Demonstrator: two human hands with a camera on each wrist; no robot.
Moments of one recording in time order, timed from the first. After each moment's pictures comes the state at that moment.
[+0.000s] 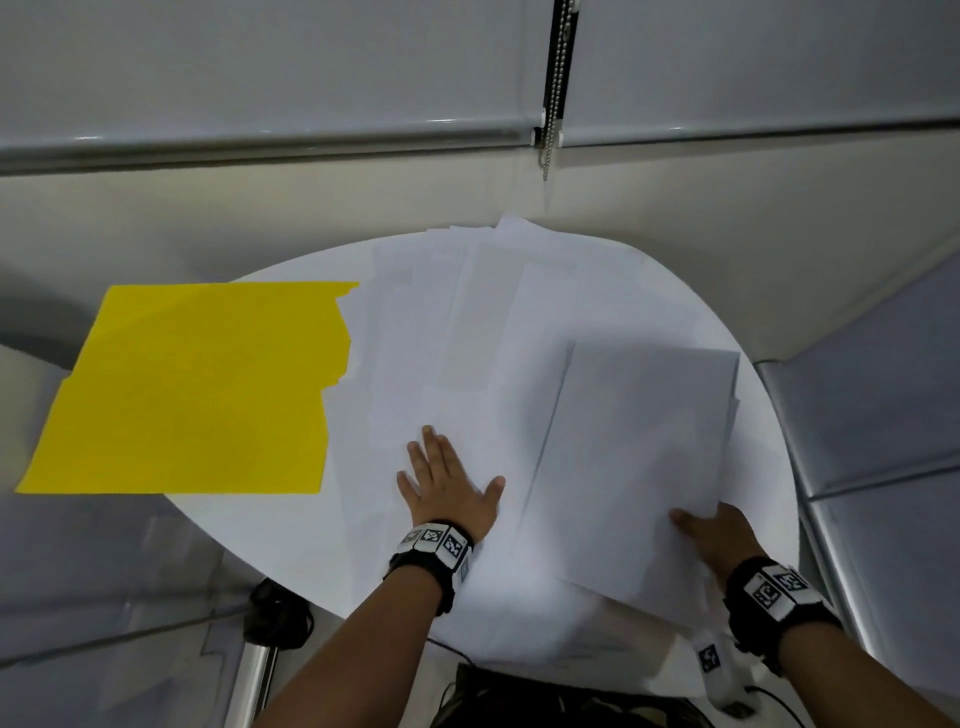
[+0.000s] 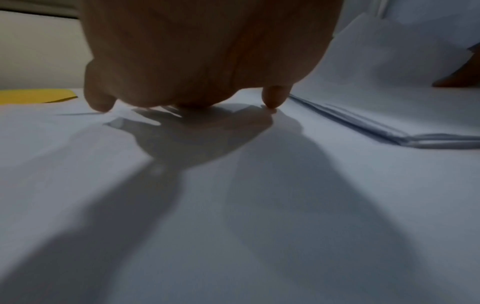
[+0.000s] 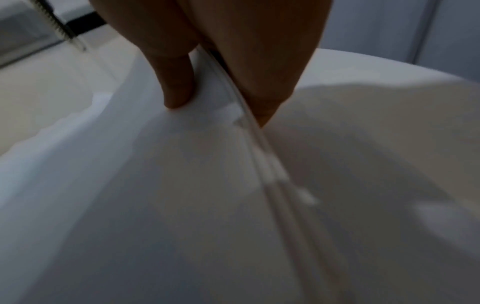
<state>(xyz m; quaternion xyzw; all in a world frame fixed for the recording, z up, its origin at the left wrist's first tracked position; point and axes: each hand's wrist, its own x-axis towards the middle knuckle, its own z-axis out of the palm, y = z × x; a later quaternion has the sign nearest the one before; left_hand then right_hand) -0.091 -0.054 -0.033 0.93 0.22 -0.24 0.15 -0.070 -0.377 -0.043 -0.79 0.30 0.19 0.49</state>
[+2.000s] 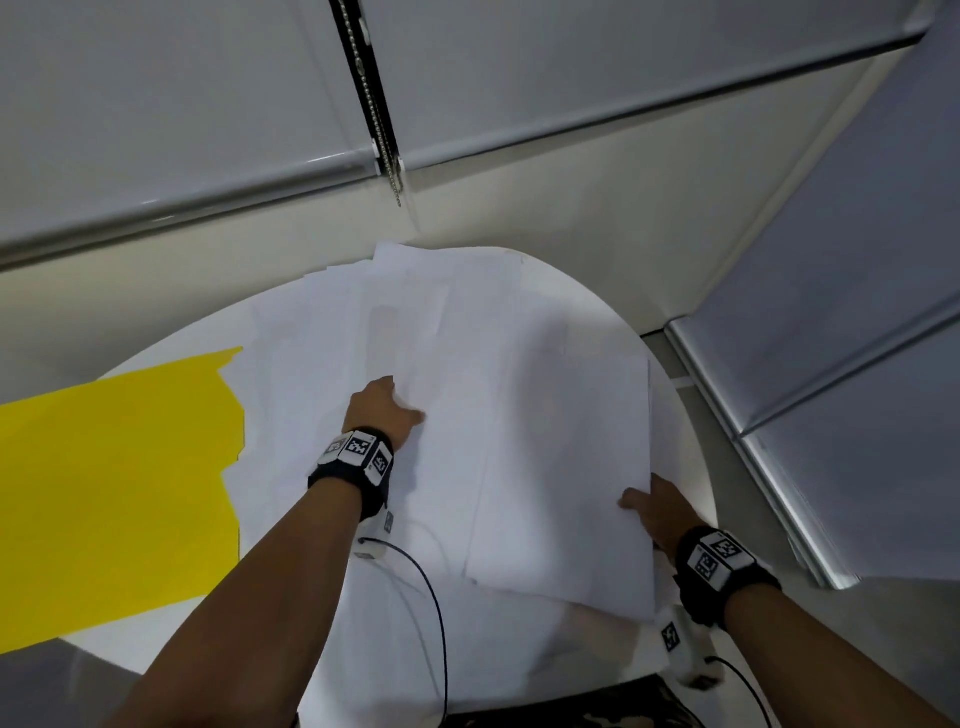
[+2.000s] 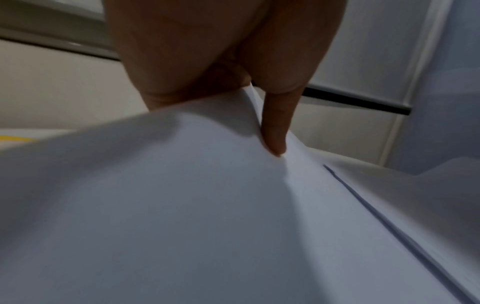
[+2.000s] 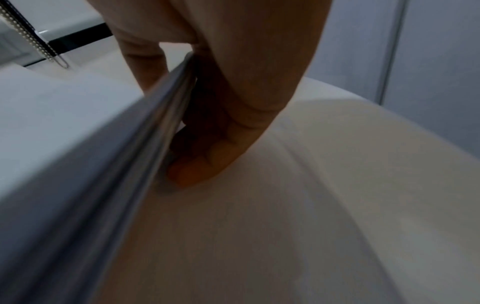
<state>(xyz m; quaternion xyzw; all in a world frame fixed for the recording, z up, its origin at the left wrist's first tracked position) 0.061 -0.069 0.037 0.93 0.17 -0.16 0.28 -0.068 -0.403 -0.015 -0.76 0.31 0.24 0.52</state>
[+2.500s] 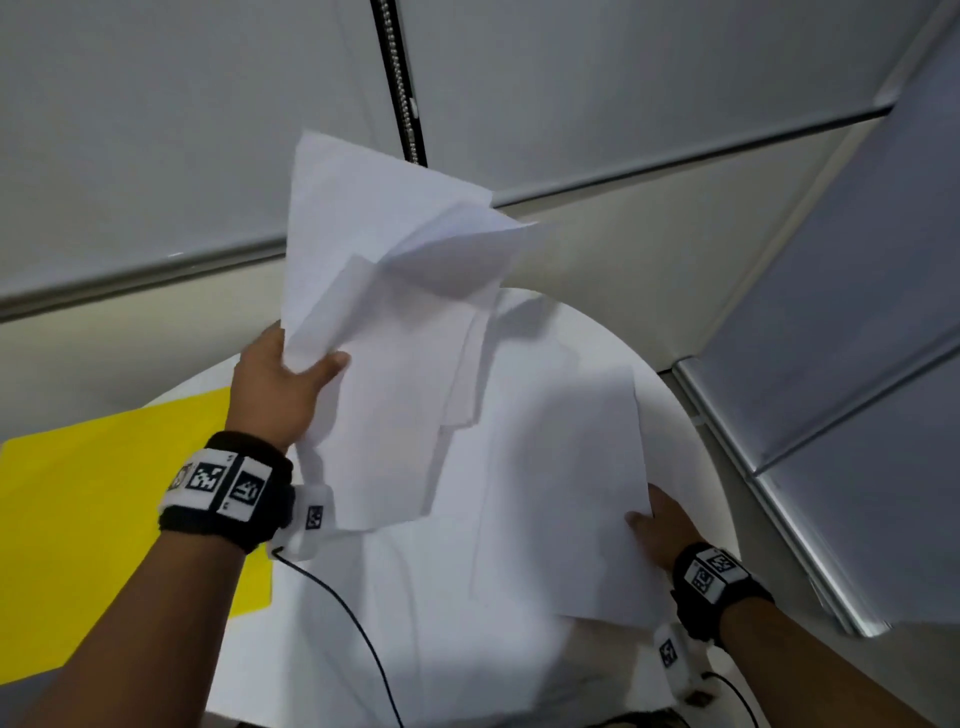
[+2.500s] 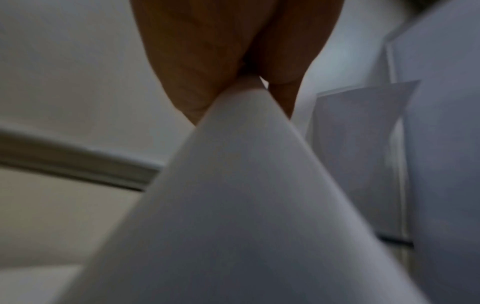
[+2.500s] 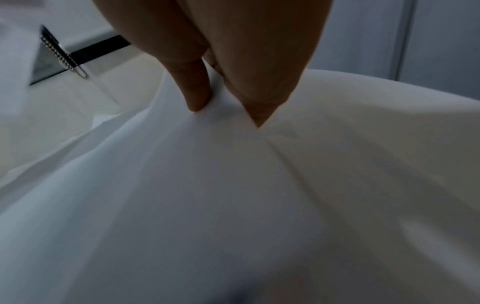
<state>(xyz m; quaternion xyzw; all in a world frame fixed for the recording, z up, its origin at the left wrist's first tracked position) 0.038 0.020 0.181 0.87 0.08 0.12 0.47 -0.069 -0.368 0.005 -0.82 0.25 0.20 0.48</state>
